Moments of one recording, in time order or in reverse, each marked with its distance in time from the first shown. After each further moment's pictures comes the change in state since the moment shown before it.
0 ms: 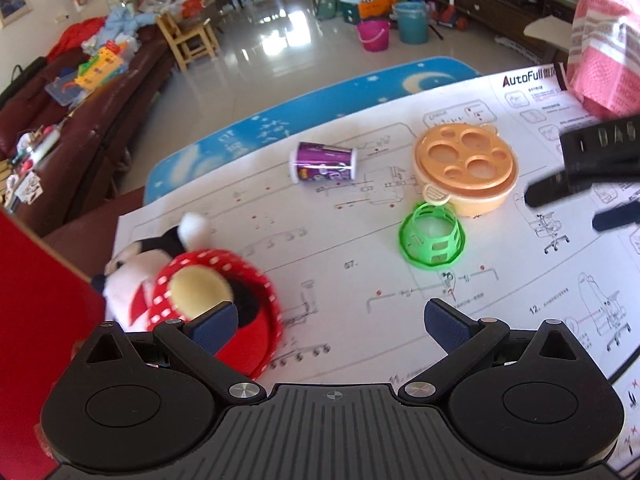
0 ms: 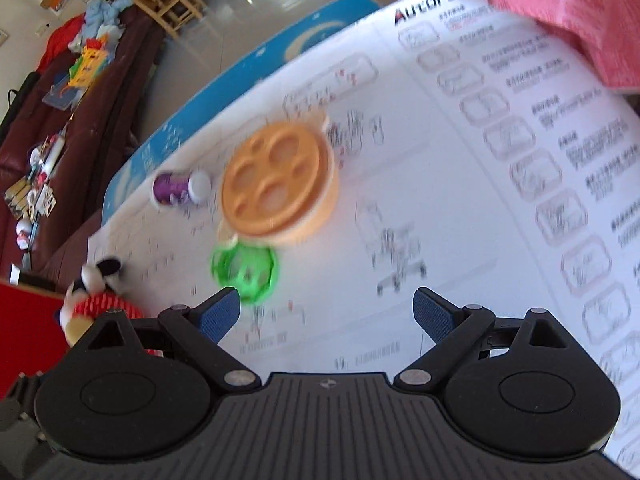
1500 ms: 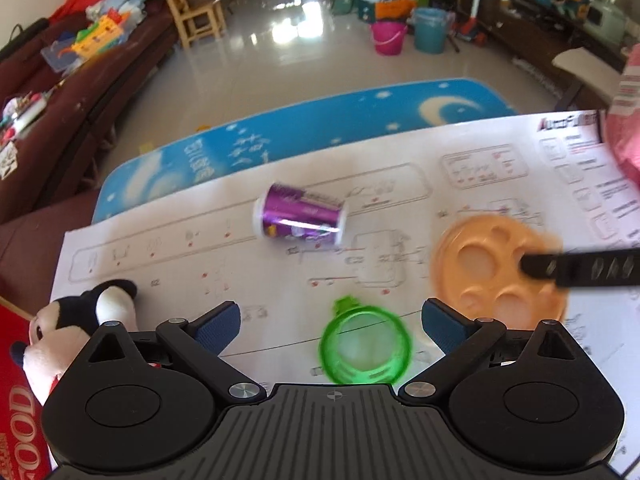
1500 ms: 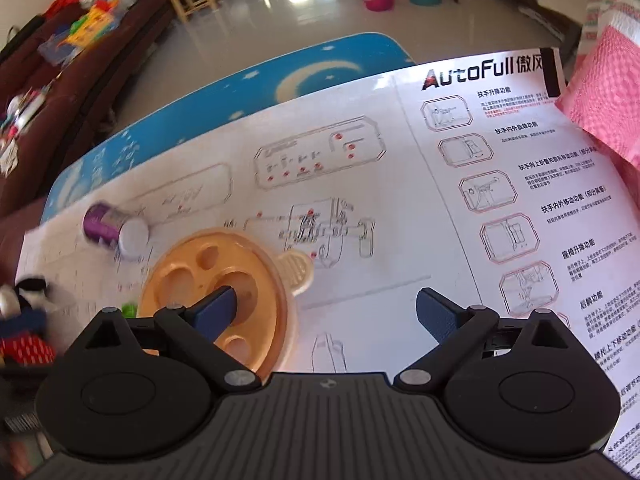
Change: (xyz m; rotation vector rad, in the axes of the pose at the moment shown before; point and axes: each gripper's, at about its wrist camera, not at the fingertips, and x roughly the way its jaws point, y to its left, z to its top) left arm 0.070 -0.003 0.065 -0.116 0.004 -0.066; right arm 0.054 0.002 0.041 -0.257 -0.054 -0.128
